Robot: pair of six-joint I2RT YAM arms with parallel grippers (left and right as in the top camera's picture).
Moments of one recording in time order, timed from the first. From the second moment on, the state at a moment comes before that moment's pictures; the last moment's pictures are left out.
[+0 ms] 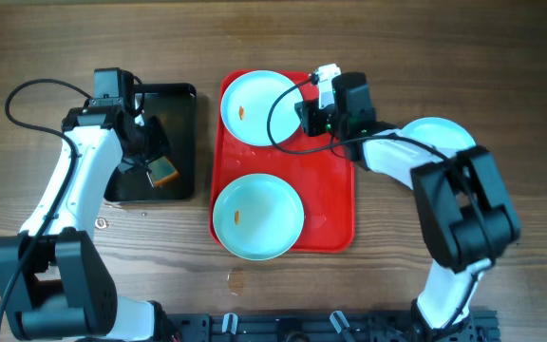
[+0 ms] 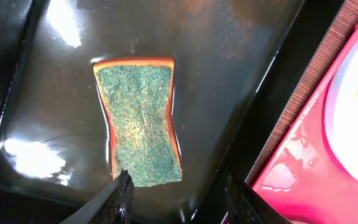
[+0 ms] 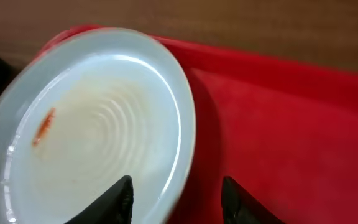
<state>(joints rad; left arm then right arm) 0.05 1.64 1.16 -0.83 0.08 -0.42 0.35 2.01 1.04 0.24 -0.21 0.18</state>
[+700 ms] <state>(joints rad) 0.05 1.64 1.16 -0.83 0.08 -0.42 0.36 1.78 1.05 -0.31 -0.04 0.24</state>
